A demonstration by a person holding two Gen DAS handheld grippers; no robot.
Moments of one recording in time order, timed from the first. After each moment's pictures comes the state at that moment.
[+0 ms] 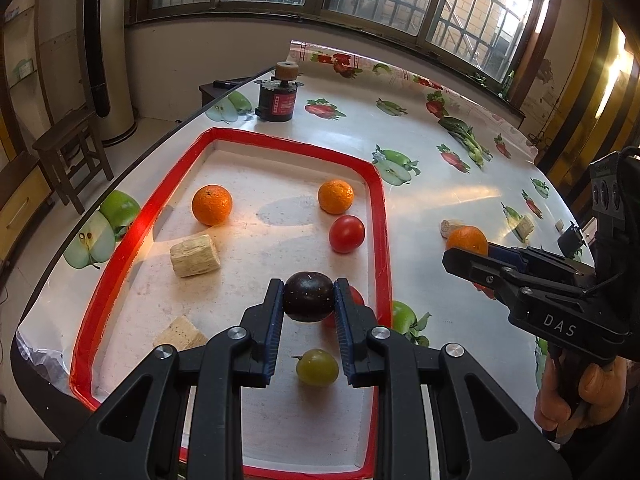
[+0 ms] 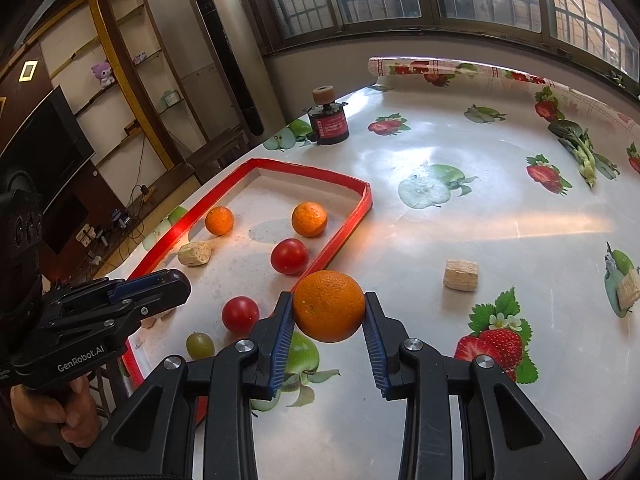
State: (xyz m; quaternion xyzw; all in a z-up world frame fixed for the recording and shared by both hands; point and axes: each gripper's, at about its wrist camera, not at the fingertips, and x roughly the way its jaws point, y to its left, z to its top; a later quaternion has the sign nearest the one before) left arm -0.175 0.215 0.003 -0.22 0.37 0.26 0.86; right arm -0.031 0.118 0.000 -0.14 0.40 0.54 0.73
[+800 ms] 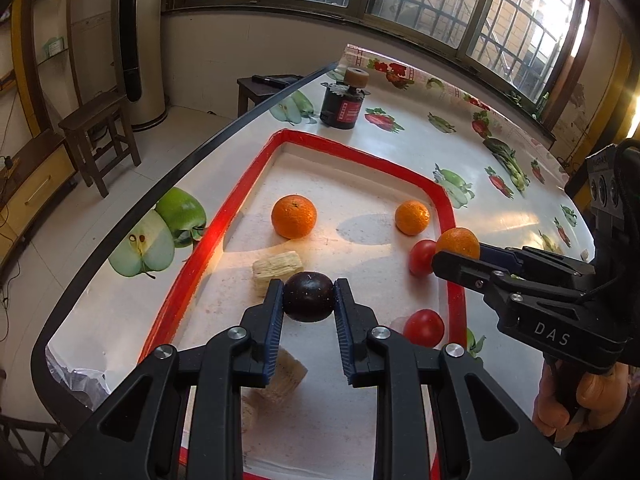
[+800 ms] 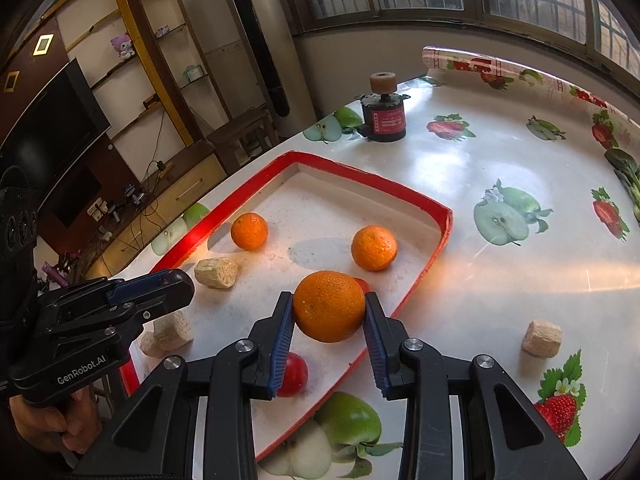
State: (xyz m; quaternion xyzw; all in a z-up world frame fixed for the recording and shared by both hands) left arm -0.201 0.270 -0.006 -0.25 0.37 0.31 0.84; right arm -0.052 0.199 -0.011 -0.18 0.40 0.58 0.69
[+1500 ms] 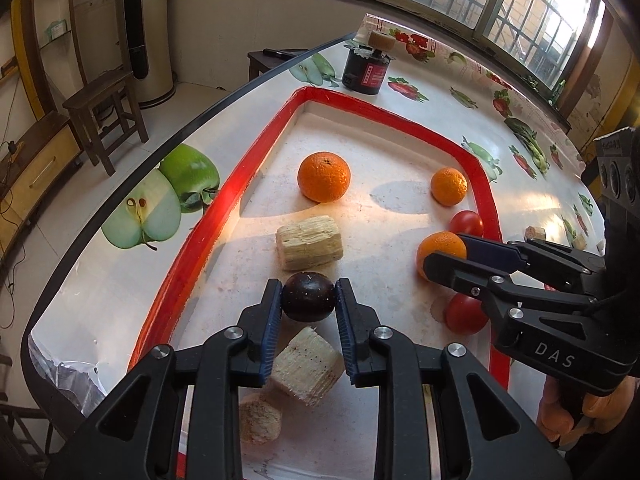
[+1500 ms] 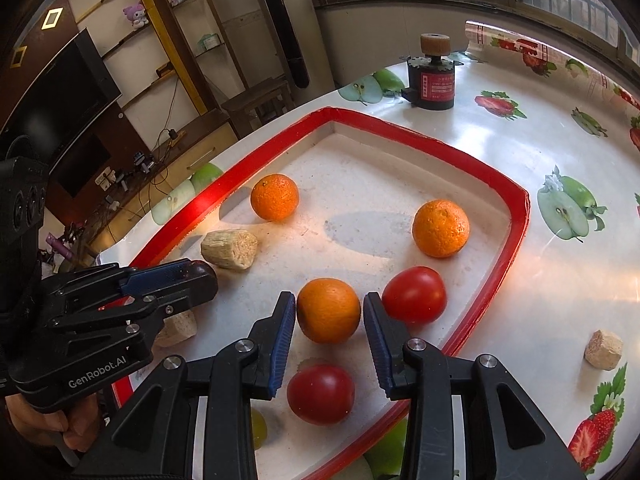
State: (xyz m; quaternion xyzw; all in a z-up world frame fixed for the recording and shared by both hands) left arm -0.200 0.278 -0.037 -0.26 0.41 0.32 0.82; right arm -0.074 0.228 -0.043 -0.22 0.41 0.59 0.66
